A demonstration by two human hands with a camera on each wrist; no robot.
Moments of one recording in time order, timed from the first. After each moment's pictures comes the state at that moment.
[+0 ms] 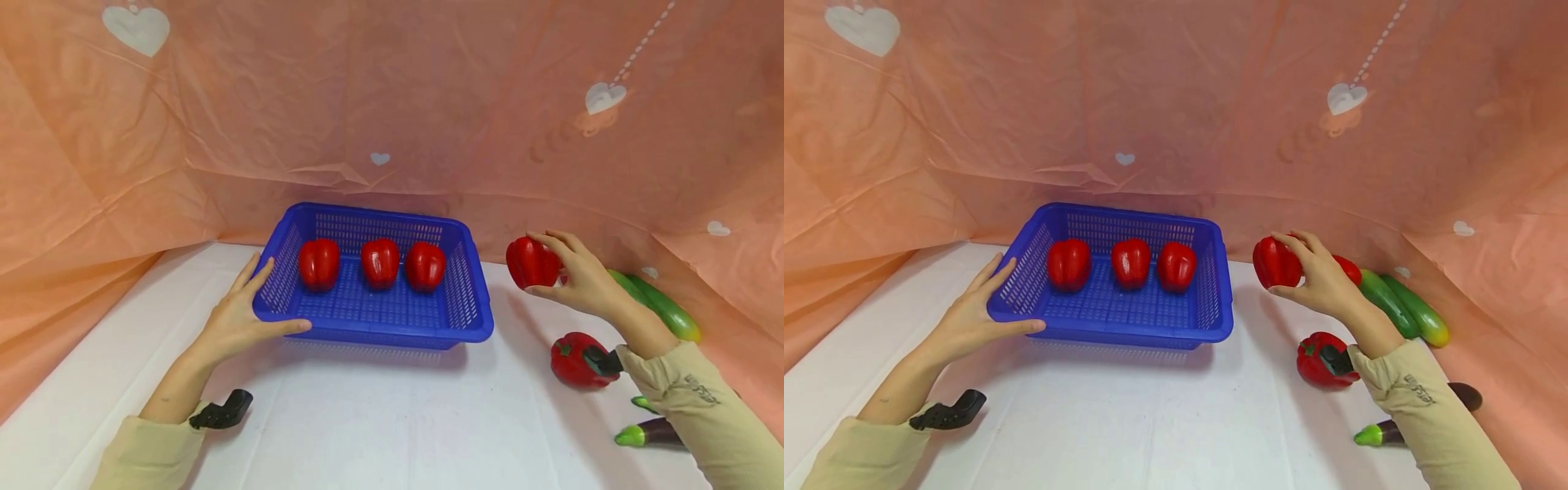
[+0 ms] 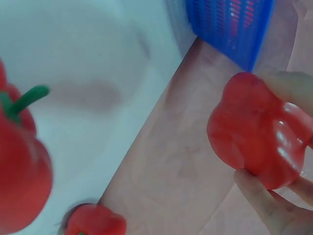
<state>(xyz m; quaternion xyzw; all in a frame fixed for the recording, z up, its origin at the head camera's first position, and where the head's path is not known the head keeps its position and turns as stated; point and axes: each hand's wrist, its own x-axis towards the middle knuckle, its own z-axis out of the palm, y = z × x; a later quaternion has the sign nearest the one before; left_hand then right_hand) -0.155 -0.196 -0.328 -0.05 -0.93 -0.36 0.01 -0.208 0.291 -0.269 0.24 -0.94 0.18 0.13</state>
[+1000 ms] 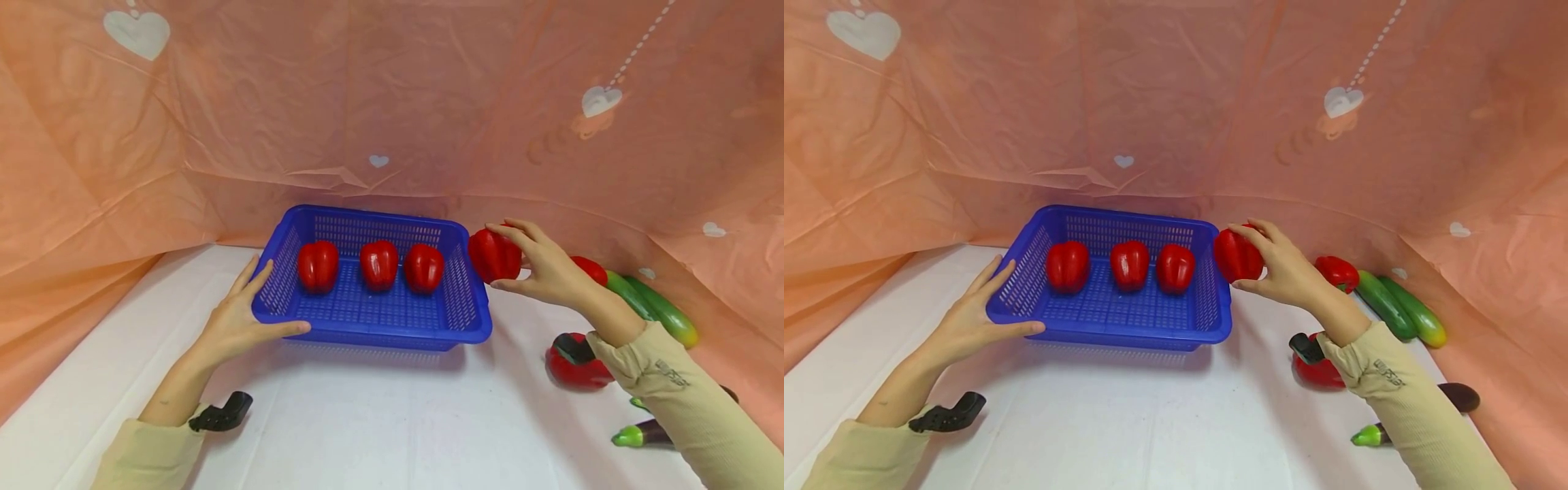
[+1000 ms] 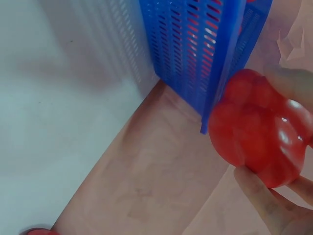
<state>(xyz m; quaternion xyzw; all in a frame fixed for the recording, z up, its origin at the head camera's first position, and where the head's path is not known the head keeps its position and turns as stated) -0.155 -0.195 -0.327 -0.04 -0.93 -0.36 0.01 -0.210 0.244 -0.251 0.29 -0.93 0.19 0.10</state>
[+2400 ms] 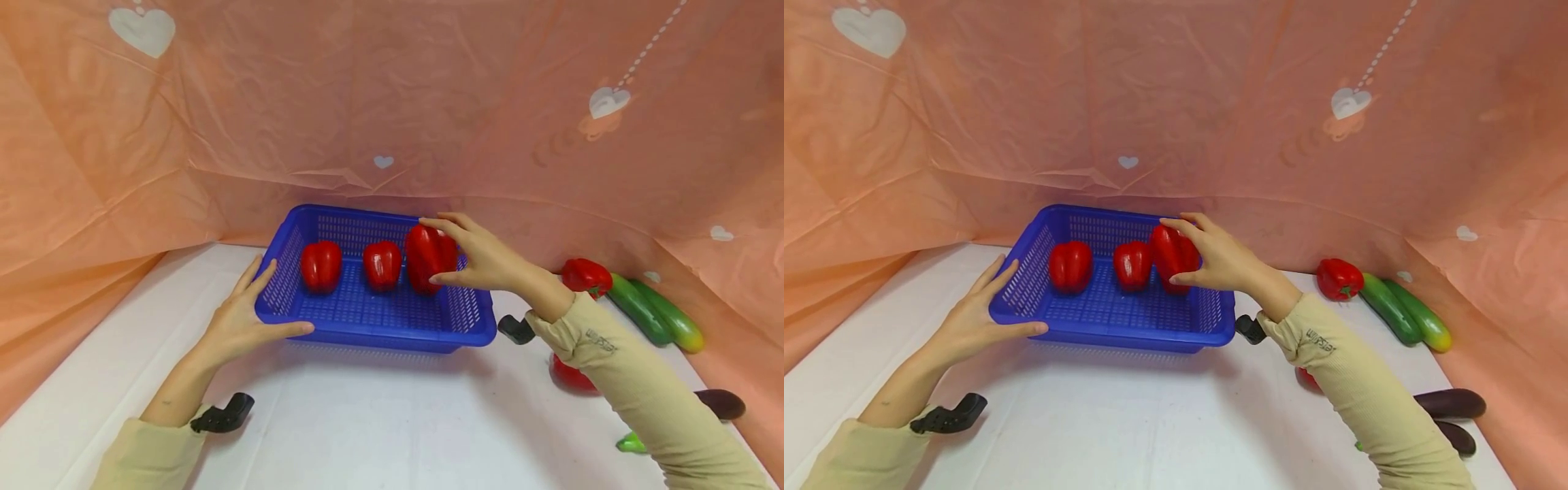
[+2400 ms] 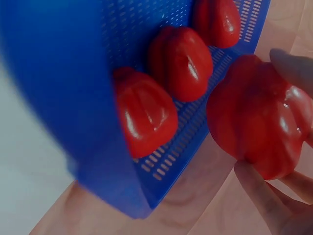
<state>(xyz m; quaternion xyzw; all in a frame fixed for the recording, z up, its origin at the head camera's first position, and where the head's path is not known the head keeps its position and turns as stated) -0.155 -0.195 -0.329 -0.05 -0.93 -0.36 0.01 -0.235 0.163 -0.243 0.37 -0.91 0.17 0.05</state>
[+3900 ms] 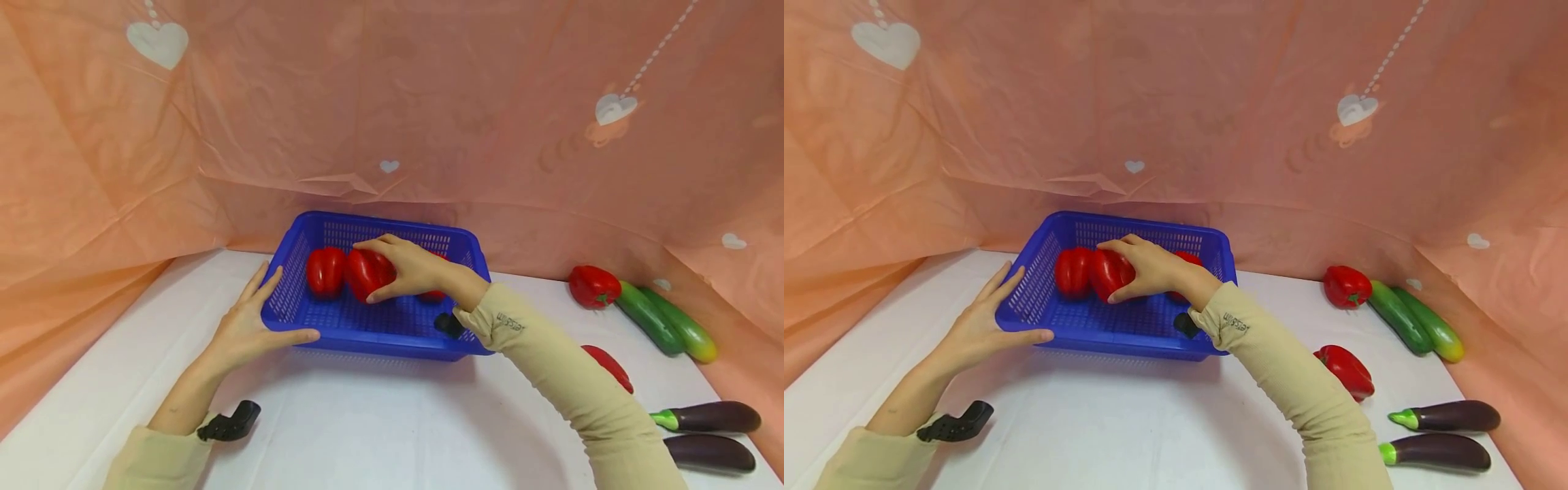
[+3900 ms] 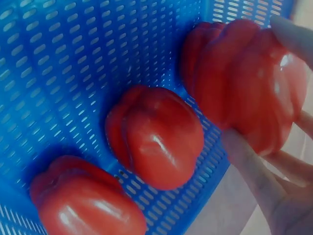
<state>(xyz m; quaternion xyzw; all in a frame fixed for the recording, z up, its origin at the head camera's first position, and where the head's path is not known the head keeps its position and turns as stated) -0.151 -0.191 -0.326 -0.04 -0.93 -0.36 0.02 -0.258 0.074 -0.266 0.41 -0.89 0.17 -0.06</state>
